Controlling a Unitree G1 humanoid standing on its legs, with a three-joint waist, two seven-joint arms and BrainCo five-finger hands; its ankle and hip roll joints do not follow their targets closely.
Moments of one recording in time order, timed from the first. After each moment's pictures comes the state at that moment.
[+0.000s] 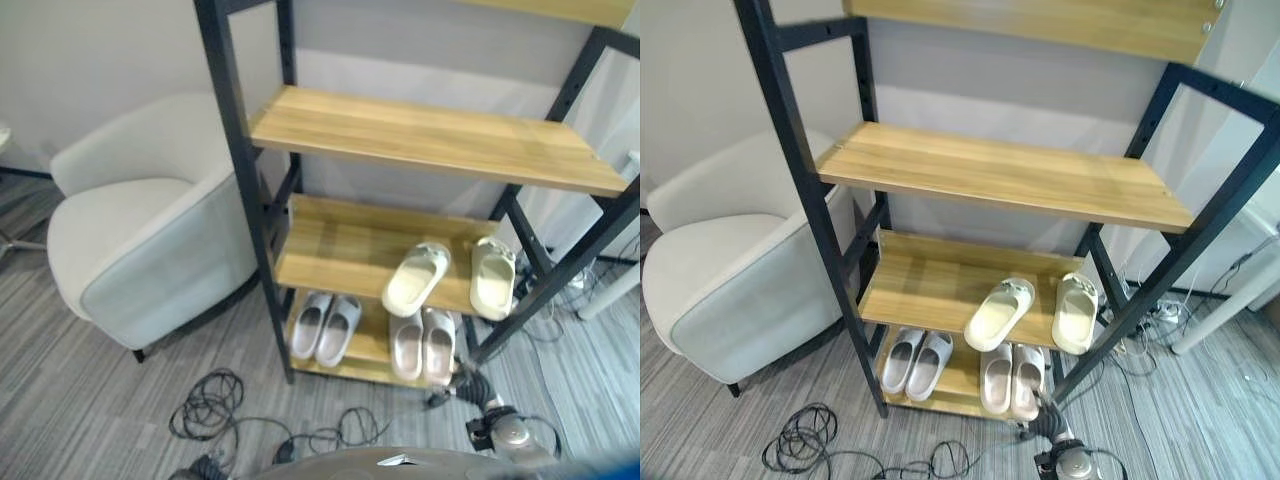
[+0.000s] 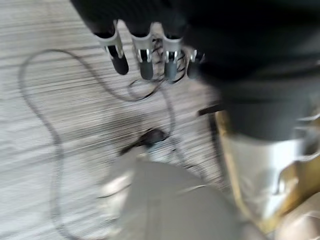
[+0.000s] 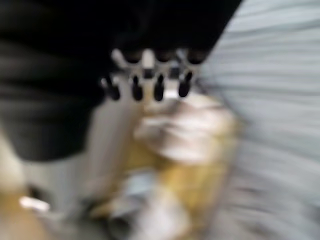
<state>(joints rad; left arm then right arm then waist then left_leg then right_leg) 0.17 0.36 -0.15 1.13 0.06 -0.05 -0.06 0.46 -0.44 0.24 -0.04 -0.03 -0.10 -0.03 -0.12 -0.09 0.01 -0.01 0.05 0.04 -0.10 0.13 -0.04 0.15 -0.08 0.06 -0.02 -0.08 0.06</state>
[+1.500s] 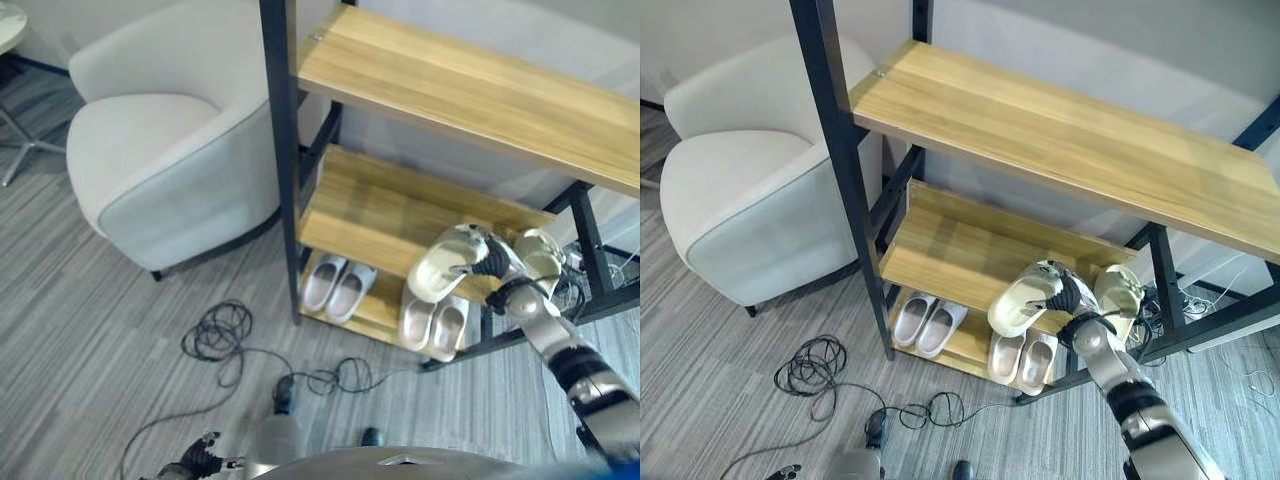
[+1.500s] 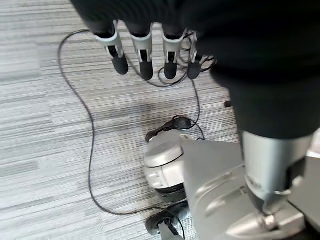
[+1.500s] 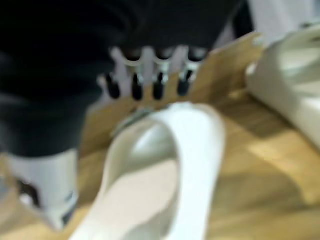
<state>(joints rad) 0.19 0.43 -0.21 1.00 0.09 -0.09 -0.02 -0.45 -0.56 0.37 0.75 -0.20 -0.07 -0.22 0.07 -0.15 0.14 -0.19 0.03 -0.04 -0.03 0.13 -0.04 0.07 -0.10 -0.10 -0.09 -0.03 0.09</state>
